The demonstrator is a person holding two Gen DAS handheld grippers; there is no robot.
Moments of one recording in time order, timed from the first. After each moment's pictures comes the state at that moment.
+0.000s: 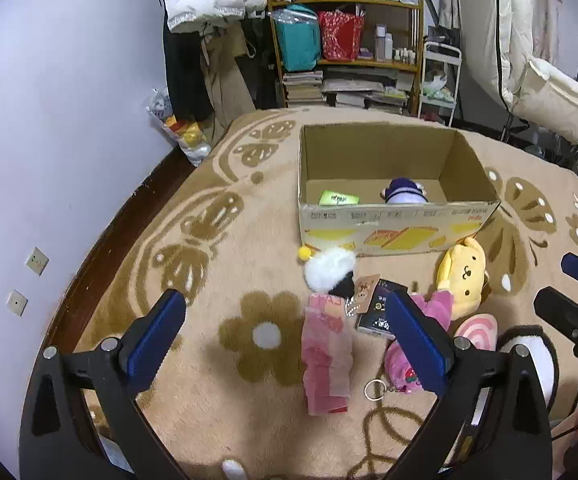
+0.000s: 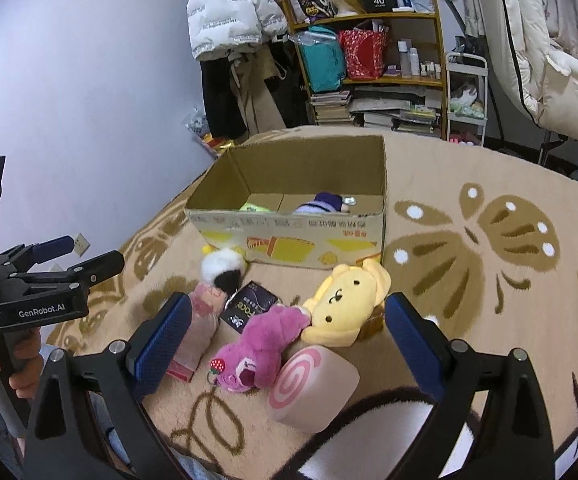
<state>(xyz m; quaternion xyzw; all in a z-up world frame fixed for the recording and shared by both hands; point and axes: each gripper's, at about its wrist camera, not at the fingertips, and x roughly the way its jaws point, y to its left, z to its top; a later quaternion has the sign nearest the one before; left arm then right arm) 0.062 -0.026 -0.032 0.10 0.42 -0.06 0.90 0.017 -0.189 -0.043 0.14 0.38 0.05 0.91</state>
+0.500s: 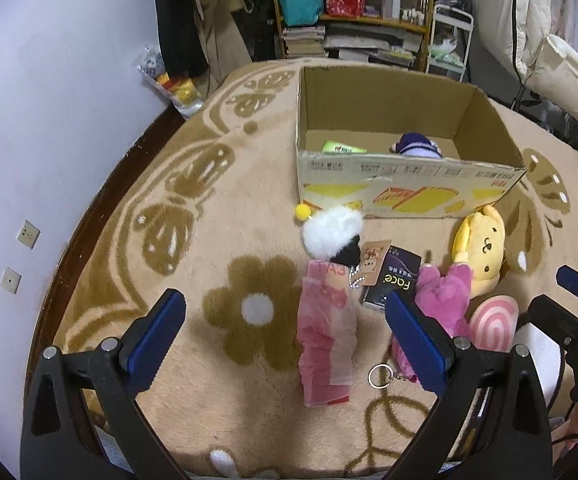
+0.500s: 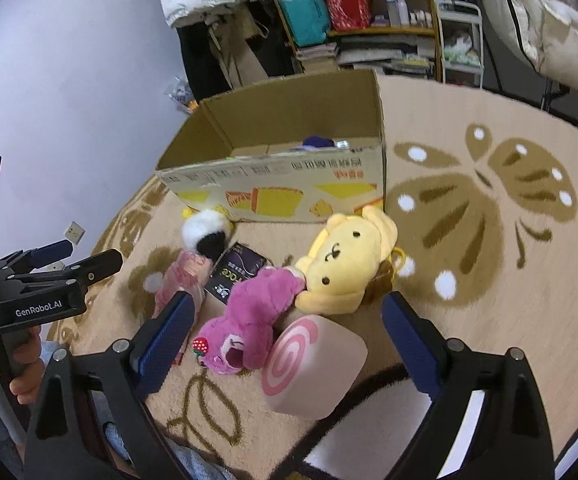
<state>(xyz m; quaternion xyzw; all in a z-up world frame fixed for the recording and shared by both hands) 0.088 -0.030 -0.073 0.10 0.49 -0.05 0.86 0.037 -0.193 -0.087 0.17 0.45 0.04 0.88</state>
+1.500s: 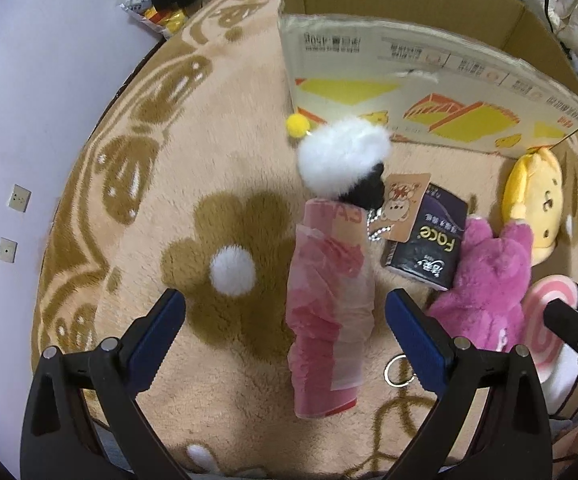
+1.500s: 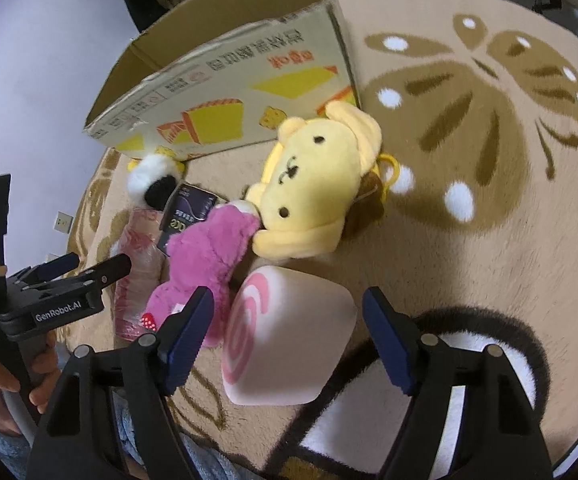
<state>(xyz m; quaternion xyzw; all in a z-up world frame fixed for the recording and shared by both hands) 0.120 -0.040 -0.151 0.12 0.60 -0.02 0.79 0.058 -0.208 -0.159 0.24 0.56 0.03 0.80</state>
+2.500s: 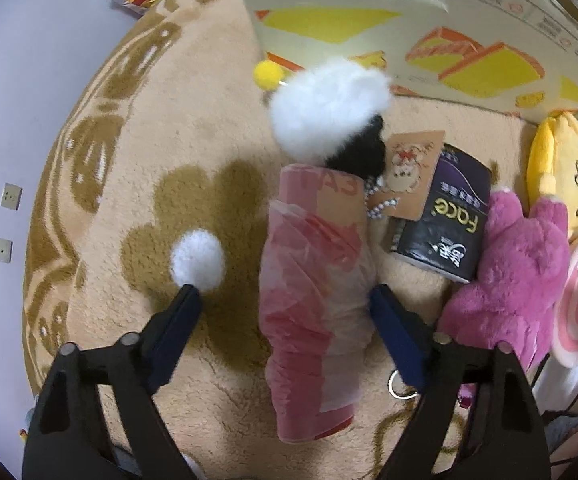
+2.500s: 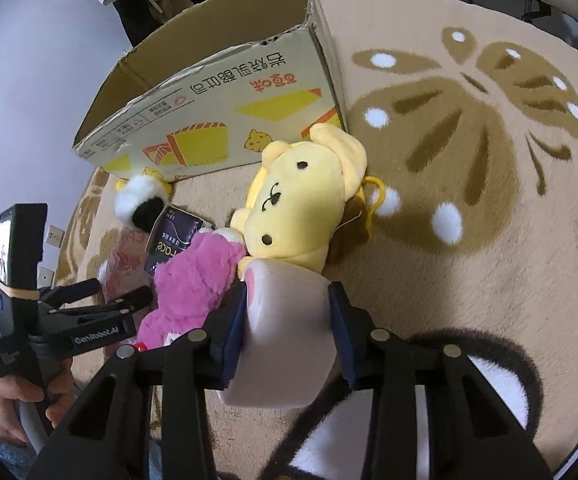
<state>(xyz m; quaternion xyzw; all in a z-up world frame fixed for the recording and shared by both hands) 0.131 -0.048 -0.190 0.13 0.64 -0.04 0.76 0.064 -0.213 -0.156 0.23 0.54 0.01 0.81</state>
